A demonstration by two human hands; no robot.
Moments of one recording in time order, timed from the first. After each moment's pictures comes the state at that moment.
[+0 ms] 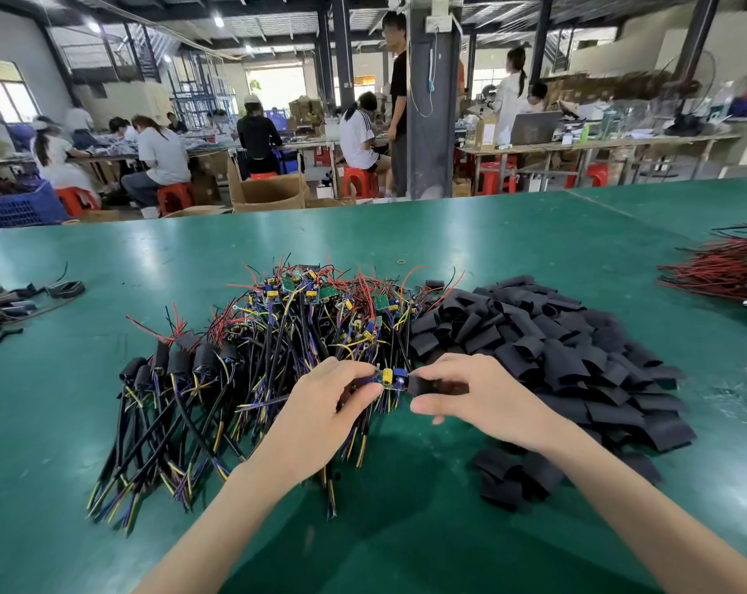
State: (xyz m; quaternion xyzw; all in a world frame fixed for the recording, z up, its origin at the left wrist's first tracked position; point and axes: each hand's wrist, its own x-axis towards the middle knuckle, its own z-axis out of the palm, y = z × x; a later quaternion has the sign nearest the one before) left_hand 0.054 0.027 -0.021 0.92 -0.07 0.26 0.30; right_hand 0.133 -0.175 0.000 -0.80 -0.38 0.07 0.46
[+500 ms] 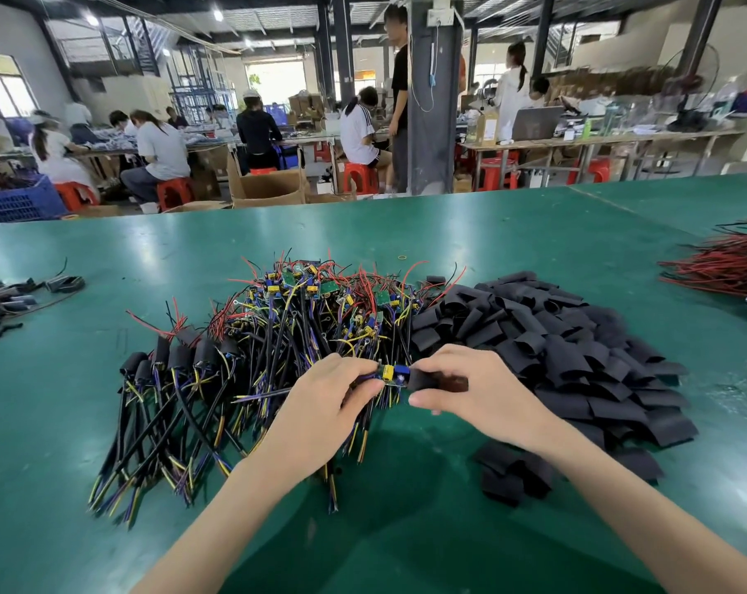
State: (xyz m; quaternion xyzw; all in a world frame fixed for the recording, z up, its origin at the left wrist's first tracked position) left_hand 0.053 0.024 -0.019 0.93 -0.08 0.27 0.25; right_hand 0.132 -0.170 -0.006 -0.79 -0.39 0.01 0.48
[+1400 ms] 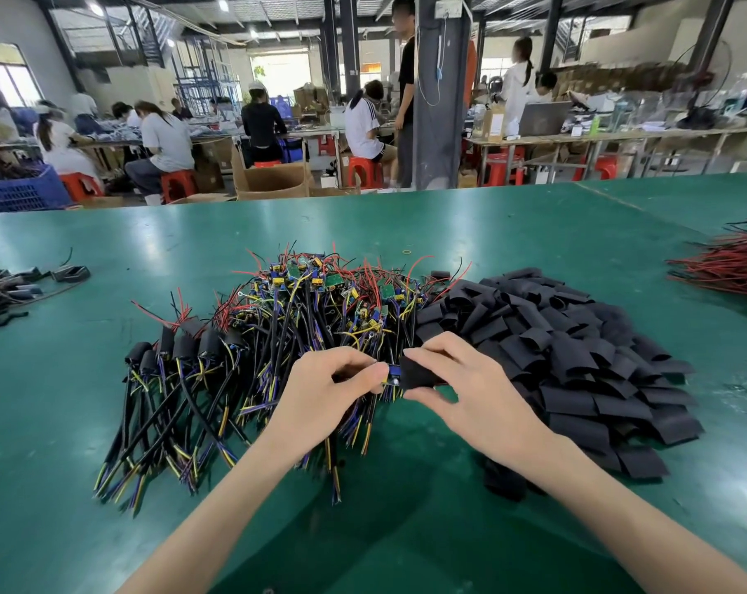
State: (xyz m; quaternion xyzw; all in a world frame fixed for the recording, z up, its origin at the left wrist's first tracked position) left_hand 0.052 0.023 -0.009 0.85 0.00 0.17 0.49; right_hand 0.124 -0.162 -0.023 -0.80 -0.45 -0.21 0.33
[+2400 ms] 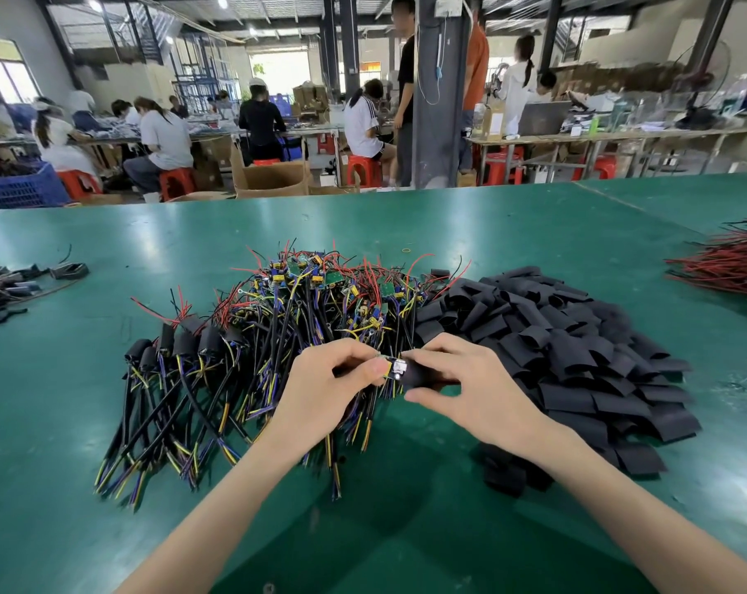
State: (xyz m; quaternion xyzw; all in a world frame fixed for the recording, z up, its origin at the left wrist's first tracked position) left_hand 0.053 0.022 -0.008 0.84 -0.02 0.20 0.51; right_hand 0.128 -0.161 -0.016 -0.79 -0.45 -0.10 0.41
